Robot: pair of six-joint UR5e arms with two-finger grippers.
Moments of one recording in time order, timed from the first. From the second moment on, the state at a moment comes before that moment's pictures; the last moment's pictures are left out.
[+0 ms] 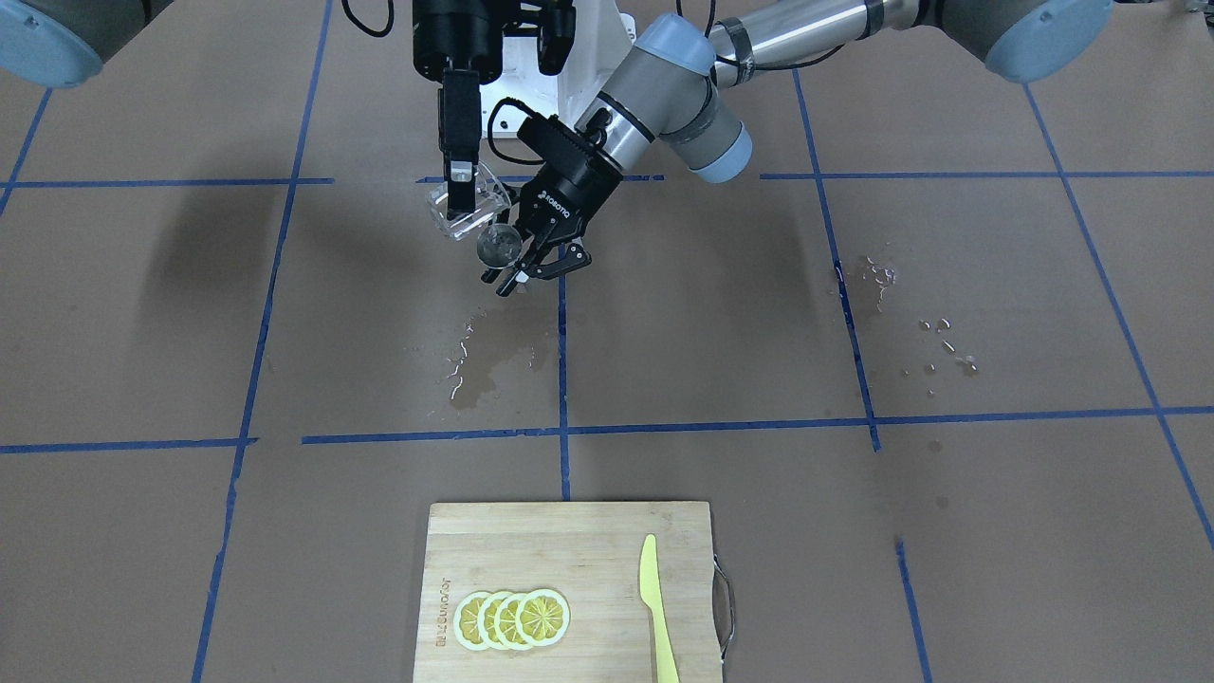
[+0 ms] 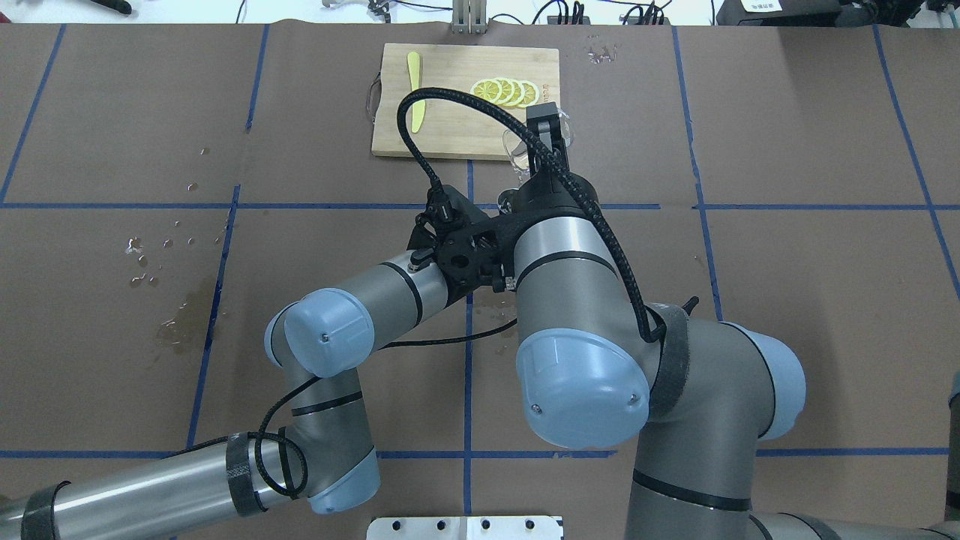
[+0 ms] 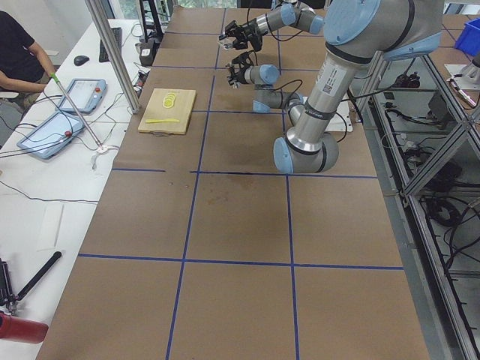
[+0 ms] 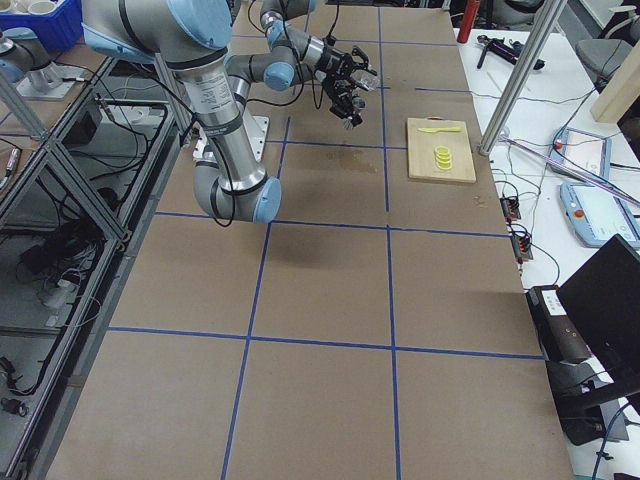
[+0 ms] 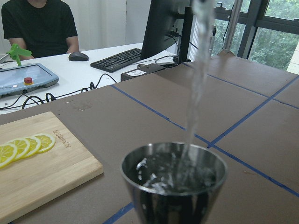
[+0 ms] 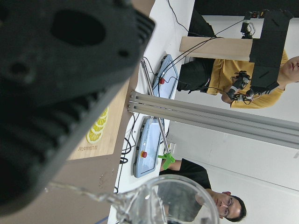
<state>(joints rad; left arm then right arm) -0.36 -2.27 -1.46 -2.67 -1.29 -0.56 0.30 -0.94 2.06 -1.66 0.65 -0.53</state>
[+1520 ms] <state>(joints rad) -0.38 -2.27 -1.46 -2.67 -1.30 -0.56 0.32 -0.96 2.06 -1.55 0.70 -0.08</state>
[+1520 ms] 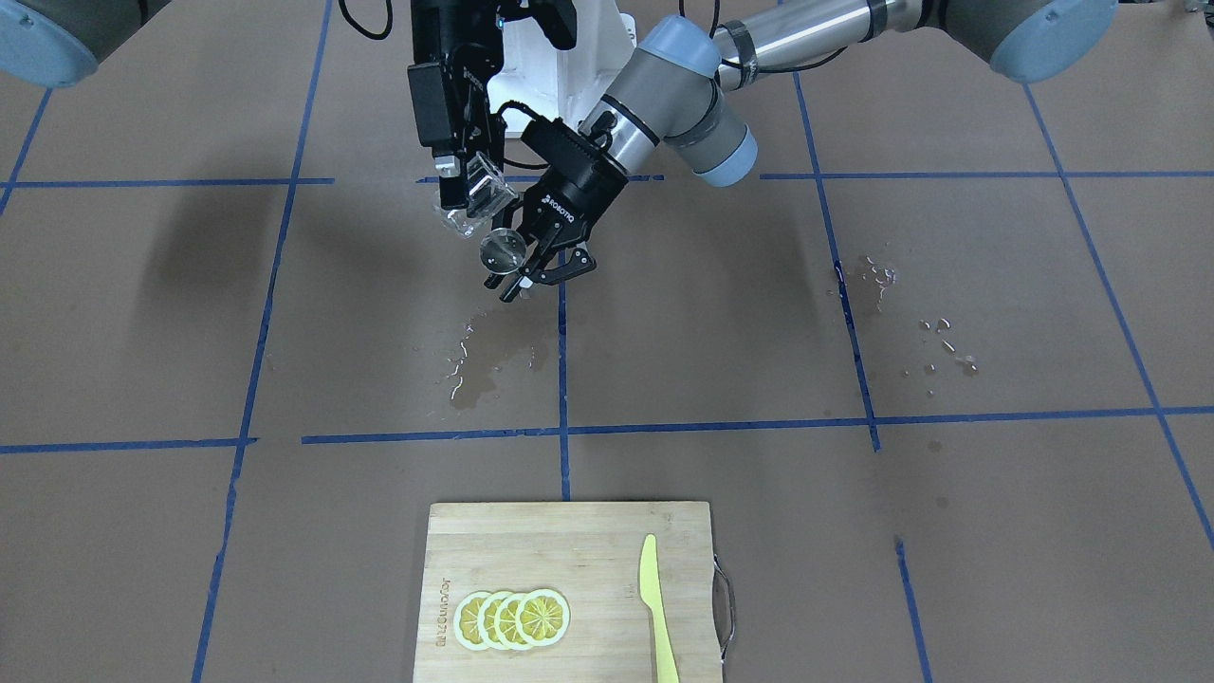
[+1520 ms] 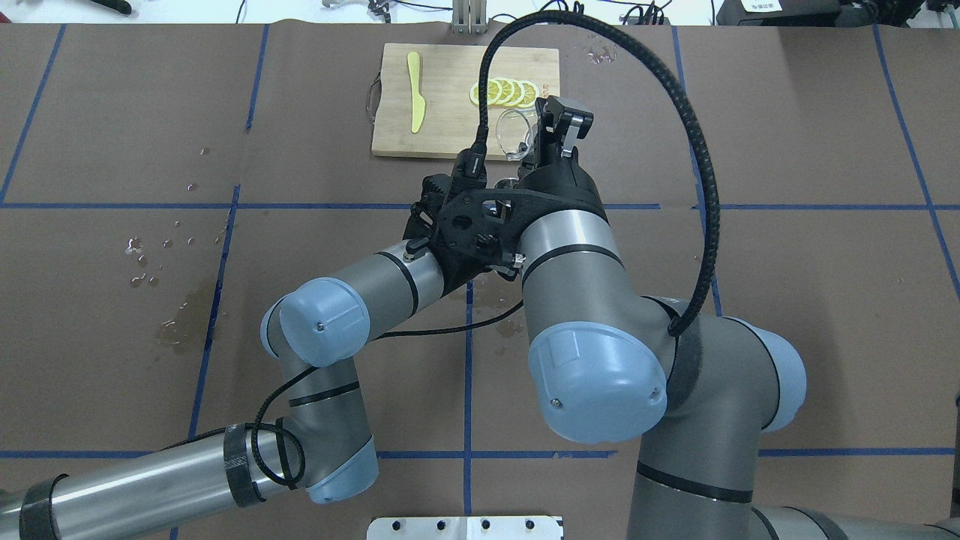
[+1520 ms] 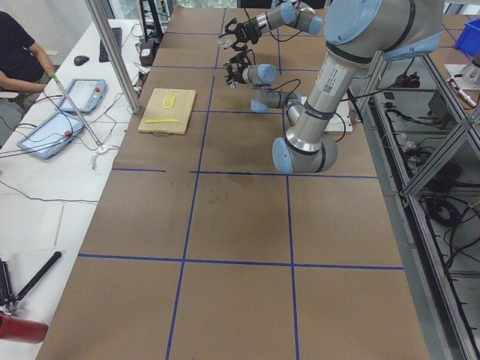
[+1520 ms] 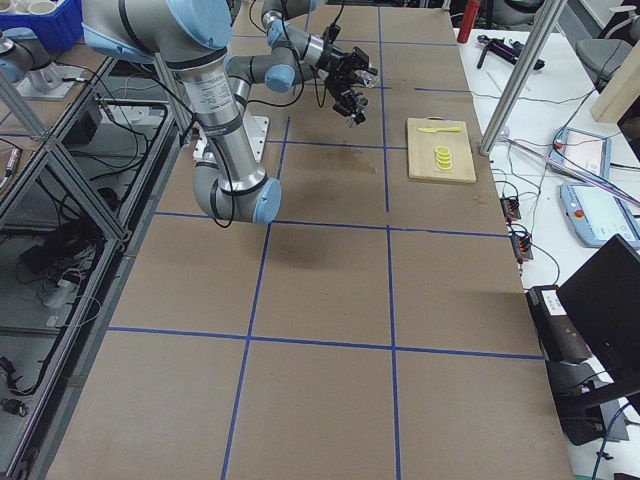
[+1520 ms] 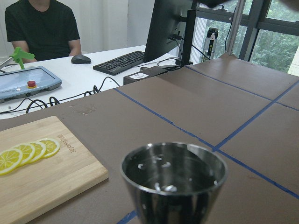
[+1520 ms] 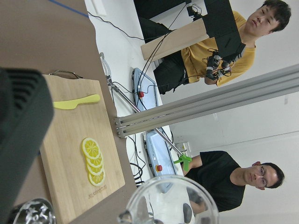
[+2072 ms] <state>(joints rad) -0.39 -2.27 -1.47 -2.68 -1.29 -0.58 0.43 -1.00 2.12 -1.52 0.83 0.20</state>
